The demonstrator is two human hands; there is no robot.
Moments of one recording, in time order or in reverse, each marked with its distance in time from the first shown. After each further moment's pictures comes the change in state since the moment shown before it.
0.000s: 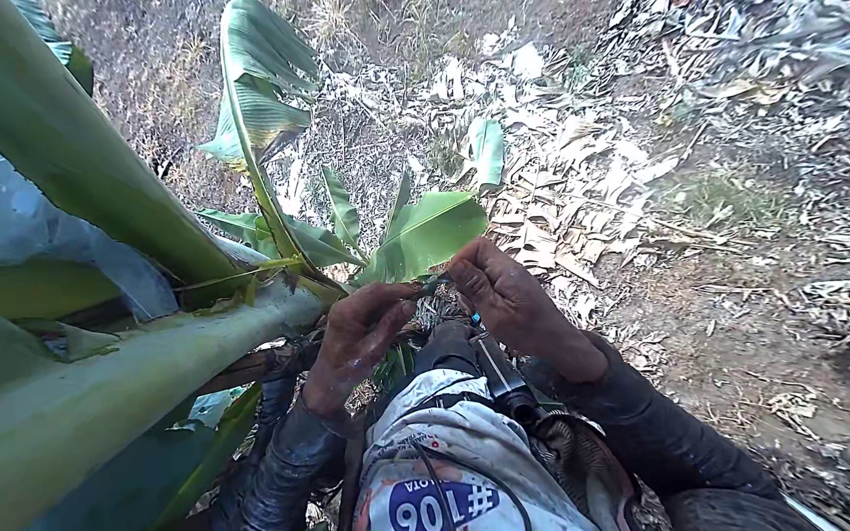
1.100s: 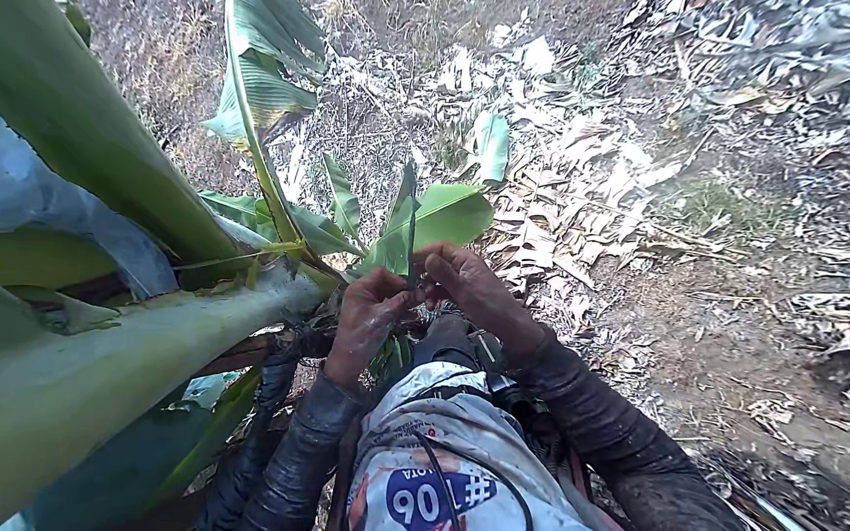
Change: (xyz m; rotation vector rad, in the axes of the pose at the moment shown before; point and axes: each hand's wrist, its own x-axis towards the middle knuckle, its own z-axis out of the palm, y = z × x) left_hand -0.001 -0.026 0.015 -0.227 0.163 -0.412; right_hand 0.011 0.047 0.035 0.475 -0.107 0.227
